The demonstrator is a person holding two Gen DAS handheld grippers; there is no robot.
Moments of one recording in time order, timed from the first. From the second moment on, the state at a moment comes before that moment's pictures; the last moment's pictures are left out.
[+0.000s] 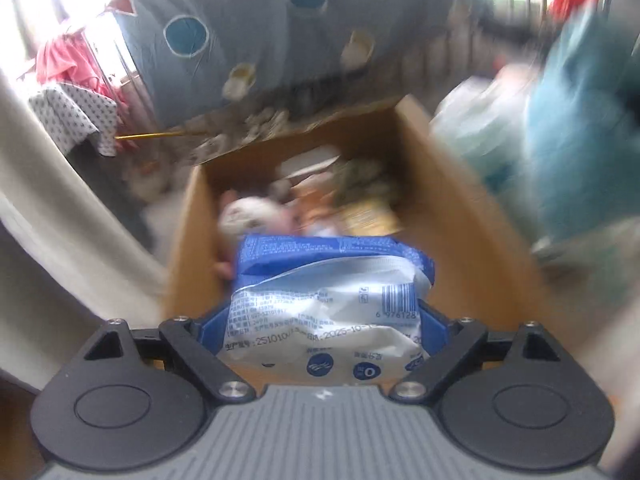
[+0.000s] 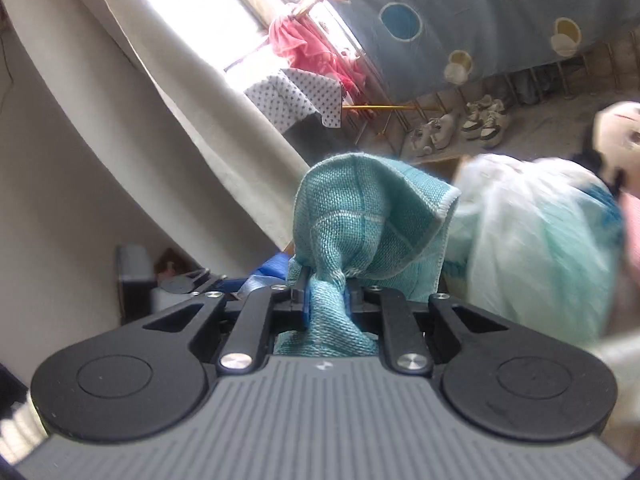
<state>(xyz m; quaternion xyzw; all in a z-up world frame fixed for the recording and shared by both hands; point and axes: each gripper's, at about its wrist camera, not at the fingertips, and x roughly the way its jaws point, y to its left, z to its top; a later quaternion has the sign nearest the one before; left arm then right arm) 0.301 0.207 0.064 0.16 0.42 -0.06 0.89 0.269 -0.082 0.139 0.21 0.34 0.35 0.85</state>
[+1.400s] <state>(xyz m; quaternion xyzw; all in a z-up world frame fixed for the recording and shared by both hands) 0.387 0.271 -0.026 0.14 0.59 -0.01 0.80 0.382 0.119 0.077 0.07 0.46 0.33 0.82</state>
